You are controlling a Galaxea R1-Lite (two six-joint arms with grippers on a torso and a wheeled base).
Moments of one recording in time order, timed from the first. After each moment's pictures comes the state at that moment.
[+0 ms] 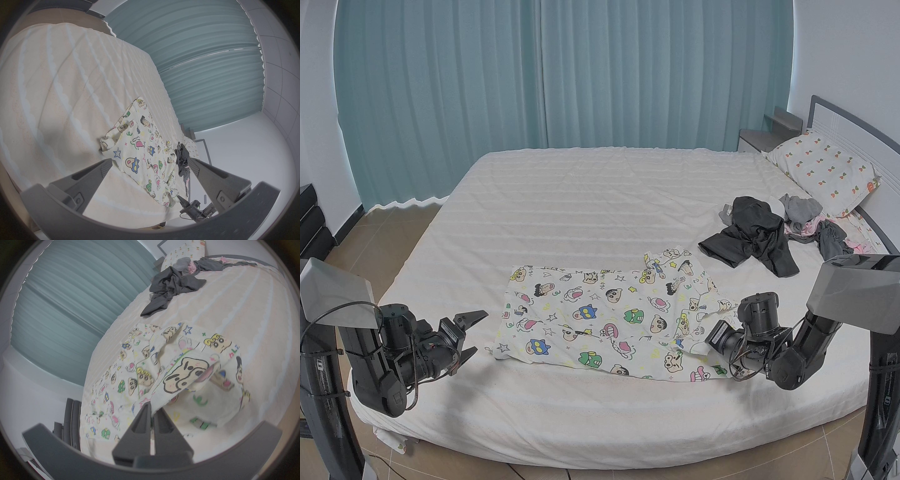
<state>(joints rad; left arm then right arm) 0.01 2.25 -0.33 -1.54 -0.43 -1.07 0.38 2.28 -0.67 -0.98 -0.09 0.94</state>
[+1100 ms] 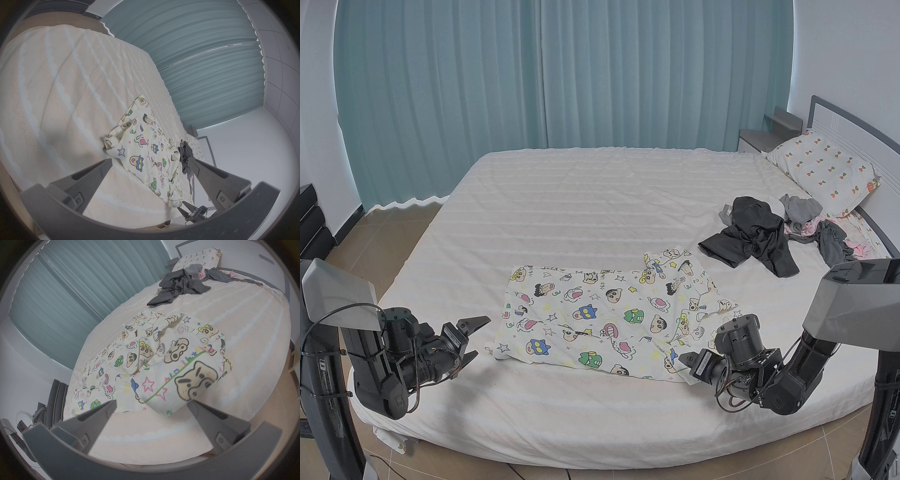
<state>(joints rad) 0.00 2.27 -0.32 -1.55 -0.43 -1.03 0.54 2.21 -0.58 -0.87 -0.25 0.89</state>
